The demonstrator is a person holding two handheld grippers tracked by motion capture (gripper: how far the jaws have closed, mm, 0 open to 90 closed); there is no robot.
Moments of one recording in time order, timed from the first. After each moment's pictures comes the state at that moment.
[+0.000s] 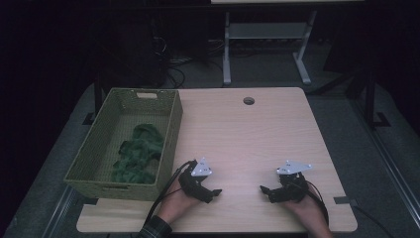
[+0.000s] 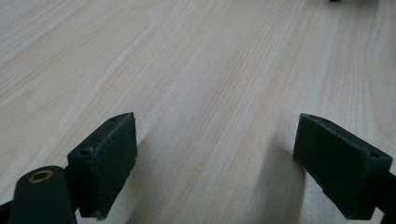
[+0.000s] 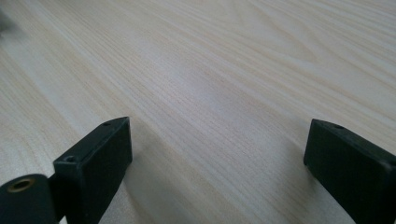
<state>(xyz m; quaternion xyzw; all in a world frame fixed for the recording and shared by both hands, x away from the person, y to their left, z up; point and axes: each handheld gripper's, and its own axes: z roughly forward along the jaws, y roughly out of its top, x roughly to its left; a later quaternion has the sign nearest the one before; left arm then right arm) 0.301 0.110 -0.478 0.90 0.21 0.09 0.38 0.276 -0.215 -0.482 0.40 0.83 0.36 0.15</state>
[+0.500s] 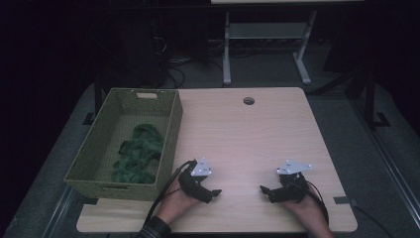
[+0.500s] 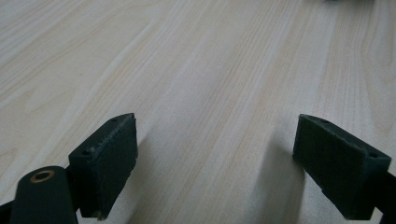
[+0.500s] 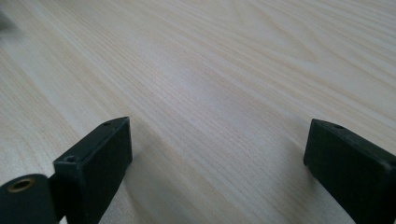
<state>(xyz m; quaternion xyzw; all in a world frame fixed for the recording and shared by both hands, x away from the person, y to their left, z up) 0.301 0.111 -0.477 0.90 0.20 0.08 0.38 0.275 -0.215 -0.482 0.40 0.83 0.36 0.15</state>
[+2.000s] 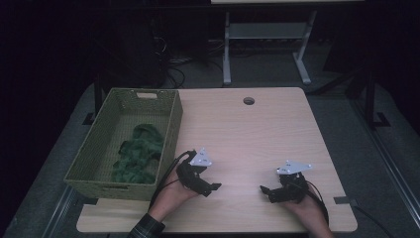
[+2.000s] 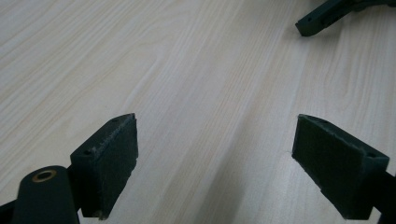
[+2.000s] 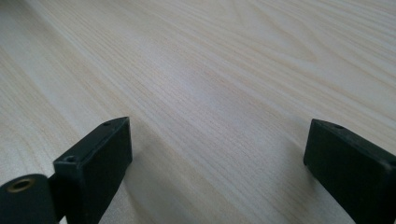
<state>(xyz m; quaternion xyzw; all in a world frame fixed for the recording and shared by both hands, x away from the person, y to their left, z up) 0.306 0.109 -0.429 0.91 0.20 0.07 0.37 0.275 -0.215 -0.482 0.40 0.83 0.36 0.15</state>
